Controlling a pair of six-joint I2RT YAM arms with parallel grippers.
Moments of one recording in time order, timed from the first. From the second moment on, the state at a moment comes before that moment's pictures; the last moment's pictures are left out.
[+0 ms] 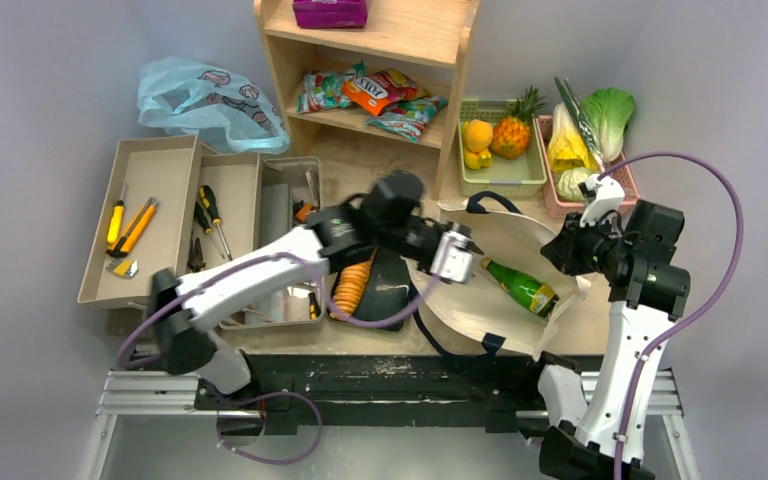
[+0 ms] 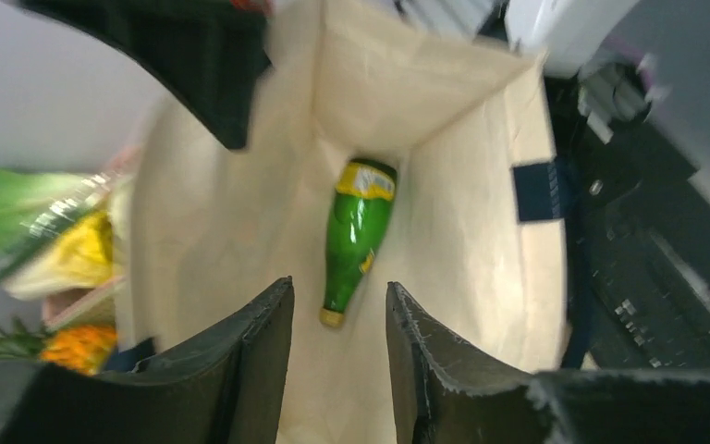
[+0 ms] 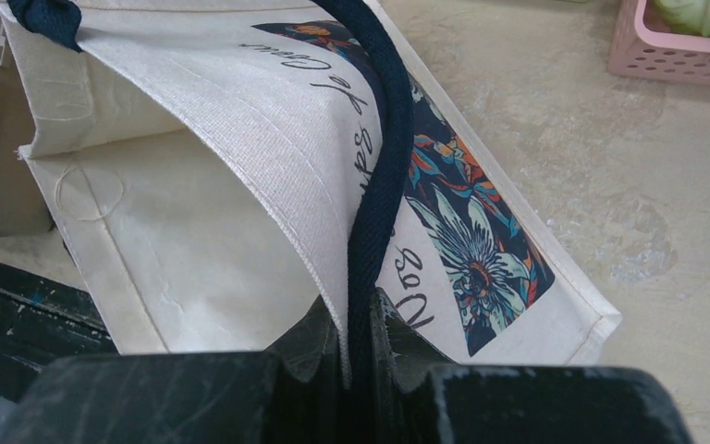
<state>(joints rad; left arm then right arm) -1.00 1.44 1.51 -0.38 0.72 0.75 -0.37 0.85 1.21 -1.16 -0.59 -0.25</state>
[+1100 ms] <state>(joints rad) -1.11 2.34 1.84 -0.29 0.10 1.20 -0.37 0.82 1.25 -1.22 -0.60 -0.31</state>
